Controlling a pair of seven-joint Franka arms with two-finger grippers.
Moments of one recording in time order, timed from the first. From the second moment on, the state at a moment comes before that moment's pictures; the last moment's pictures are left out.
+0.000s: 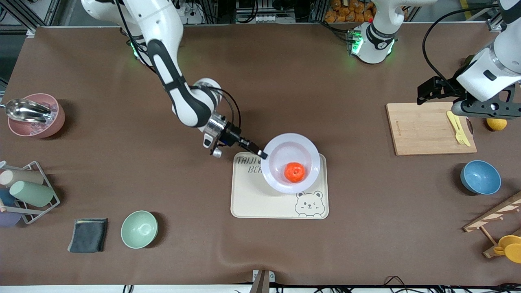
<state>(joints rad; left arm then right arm) -0.08 0.00 -0.05 -1.59 -0.03 1.51 -0.03 0.74 0.63 -0.07 -1.81 2.40 2.54 -0.87</state>
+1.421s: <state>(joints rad) -0.08 0.00 -0.05 -1.60 -0.03 1.51 -0.03 0.61 0.71 -0.07 -1.74 1.76 2.62 -0.50</state>
